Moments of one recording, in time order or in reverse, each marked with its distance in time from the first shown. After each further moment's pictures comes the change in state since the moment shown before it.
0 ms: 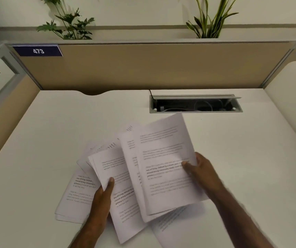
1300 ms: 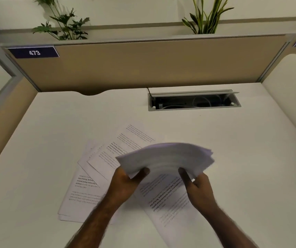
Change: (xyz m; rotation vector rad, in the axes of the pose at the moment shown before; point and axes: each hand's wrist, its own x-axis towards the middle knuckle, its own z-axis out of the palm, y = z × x) left_hand -0.013 0.058 0.057 0.371 -0.280 0.478; right_hand -0.059 0.012 0.037 0.066 0.103 -0.319
